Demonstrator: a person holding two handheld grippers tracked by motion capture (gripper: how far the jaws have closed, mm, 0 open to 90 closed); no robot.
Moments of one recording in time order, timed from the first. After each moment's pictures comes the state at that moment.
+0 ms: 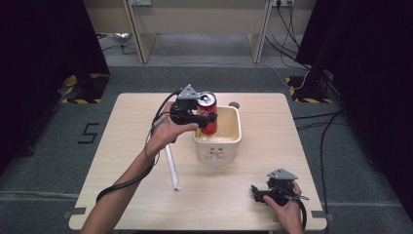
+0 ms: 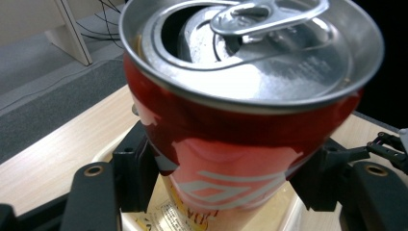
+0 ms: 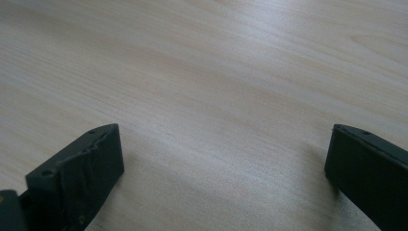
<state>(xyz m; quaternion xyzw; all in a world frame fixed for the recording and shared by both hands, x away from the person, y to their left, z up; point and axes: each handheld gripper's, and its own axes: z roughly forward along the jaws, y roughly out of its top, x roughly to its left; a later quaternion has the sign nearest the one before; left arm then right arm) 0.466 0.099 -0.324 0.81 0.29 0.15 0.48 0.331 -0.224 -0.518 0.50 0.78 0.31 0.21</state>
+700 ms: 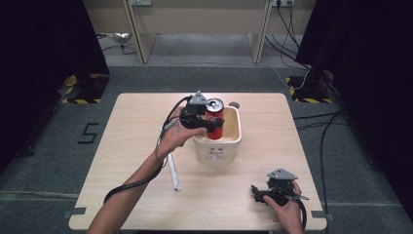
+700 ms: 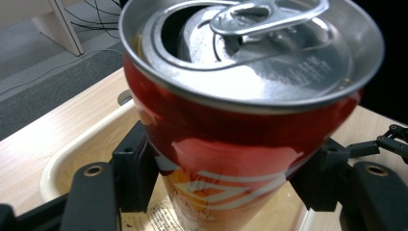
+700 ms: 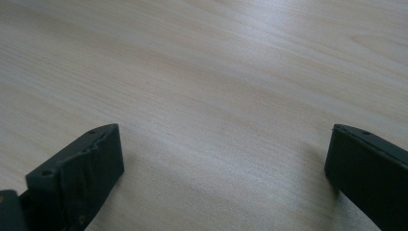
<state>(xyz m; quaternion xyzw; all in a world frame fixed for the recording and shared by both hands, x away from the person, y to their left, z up) 0.474 0.077 -0.350 0.82 0.29 0.14 0.47 0.331 -0.224 -0.518 0.50 0.78 0.32 0.21</state>
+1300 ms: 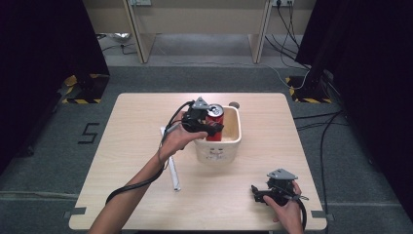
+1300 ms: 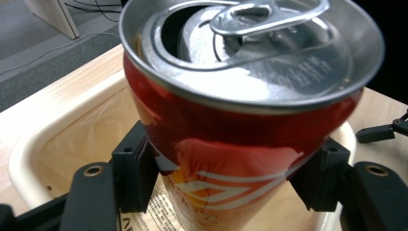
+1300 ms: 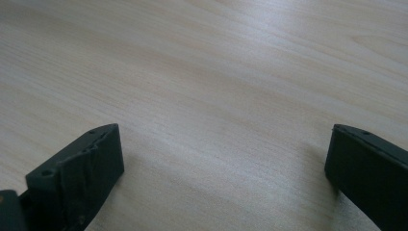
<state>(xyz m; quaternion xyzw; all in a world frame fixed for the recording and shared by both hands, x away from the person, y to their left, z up) 0.479 0.076 -0.372 0.83 0.30 0.13 0.45 0.331 -0.223 -0.518 0.50 0.78 0.32 0.21</state>
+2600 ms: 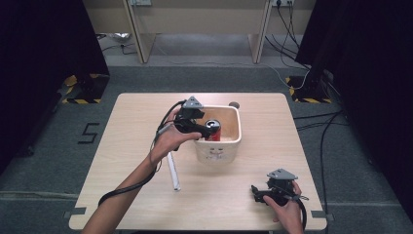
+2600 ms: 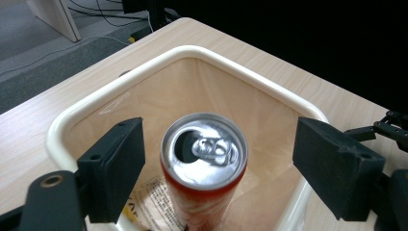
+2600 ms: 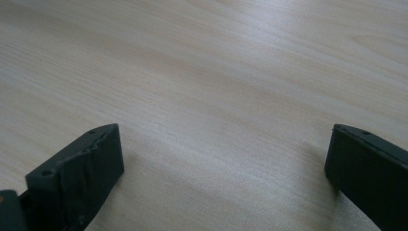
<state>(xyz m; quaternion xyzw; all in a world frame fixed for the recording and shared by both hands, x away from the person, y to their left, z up) 0.466 0.098 -0.358 0.82 0.31 0.13 0.46 0.331 -0.223 -0.518 0.50 0.78 0.32 0.21</state>
